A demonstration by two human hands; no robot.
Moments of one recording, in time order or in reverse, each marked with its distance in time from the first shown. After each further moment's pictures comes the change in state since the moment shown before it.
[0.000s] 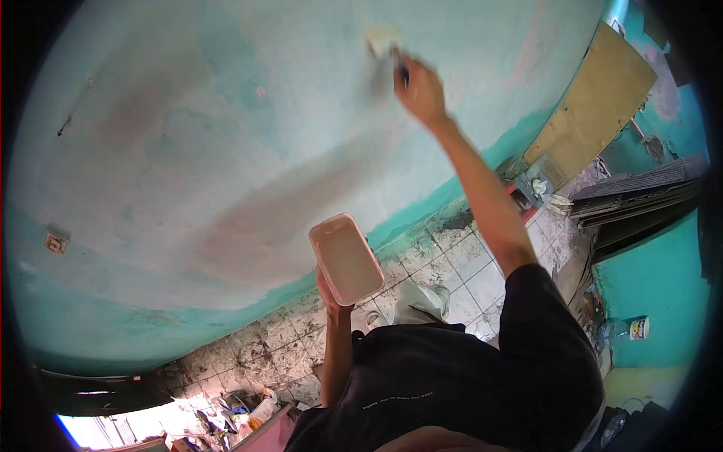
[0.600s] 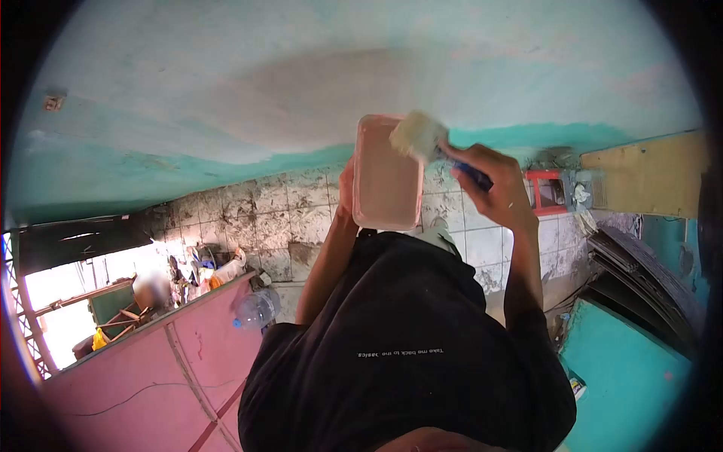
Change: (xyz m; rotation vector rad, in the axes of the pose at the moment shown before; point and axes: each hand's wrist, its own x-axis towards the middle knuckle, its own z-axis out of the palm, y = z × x) left_hand 0.009 -0.035 0.063 -0.007 0.154 -0.002; right_hand -0.153 -0.050 -0.155 0.690 -0.854 0.062
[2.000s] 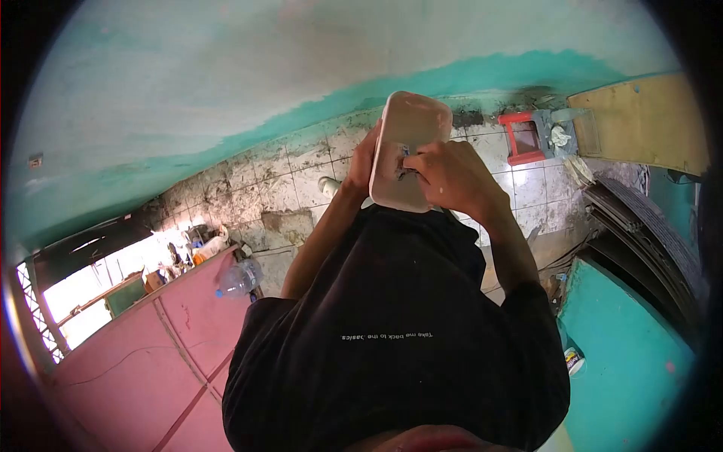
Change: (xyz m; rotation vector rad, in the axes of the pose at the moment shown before) left_hand 0.087 -0.255 0.138 0.725 0.026 0.025; right_hand -0.159 0.115 -0.159 -0.332 -0.487 0.151
